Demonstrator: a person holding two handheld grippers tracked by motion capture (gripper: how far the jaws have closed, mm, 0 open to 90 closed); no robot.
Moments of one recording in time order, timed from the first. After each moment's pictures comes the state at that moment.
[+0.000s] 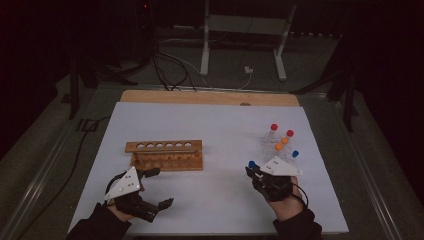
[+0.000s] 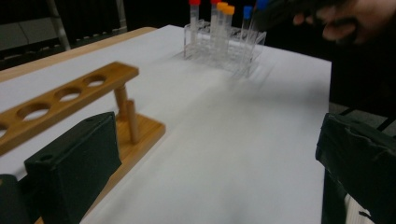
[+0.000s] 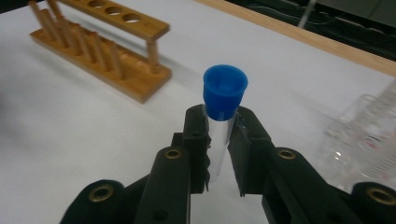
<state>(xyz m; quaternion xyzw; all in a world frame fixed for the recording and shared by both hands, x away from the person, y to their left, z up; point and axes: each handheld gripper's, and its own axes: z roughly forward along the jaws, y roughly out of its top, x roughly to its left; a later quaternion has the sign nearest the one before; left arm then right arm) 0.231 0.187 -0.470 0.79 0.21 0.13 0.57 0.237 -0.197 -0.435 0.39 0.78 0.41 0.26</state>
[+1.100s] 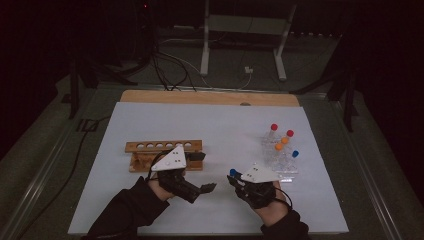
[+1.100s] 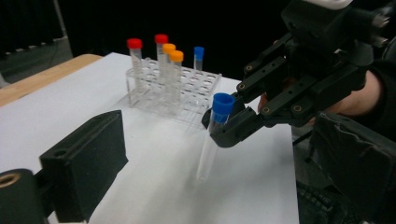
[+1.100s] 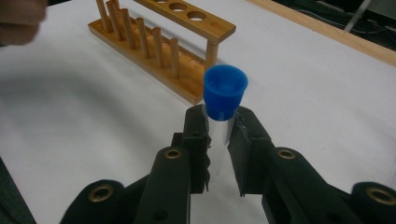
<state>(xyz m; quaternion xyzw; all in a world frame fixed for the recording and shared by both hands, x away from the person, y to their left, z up) 0.272 0.084 -0.428 0.80 0.13 0.07 0.58 0.229 -0.161 -0.442 0.34 0.81 0.42 0.23</state>
